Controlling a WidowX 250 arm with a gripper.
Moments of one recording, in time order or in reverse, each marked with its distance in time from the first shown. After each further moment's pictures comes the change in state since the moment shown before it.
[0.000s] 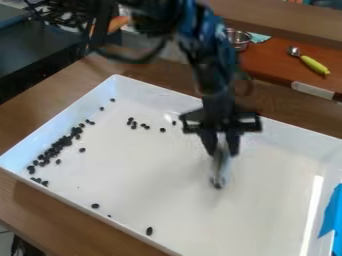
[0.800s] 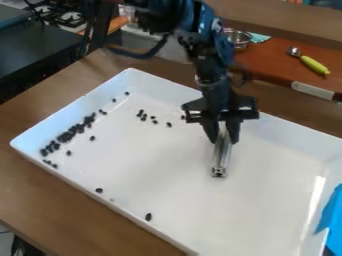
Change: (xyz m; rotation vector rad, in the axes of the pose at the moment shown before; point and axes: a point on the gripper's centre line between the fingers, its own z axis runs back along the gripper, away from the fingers) arm 0.047 0.028 -0.005 0.003 -0.044 0.031
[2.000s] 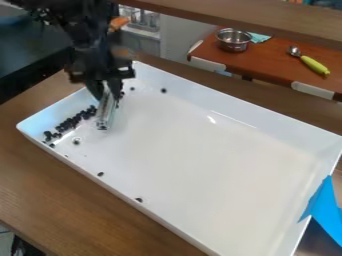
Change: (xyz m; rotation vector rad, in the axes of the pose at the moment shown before) arm 0.038 0.161 0.061 0.142 -0.180 0.116
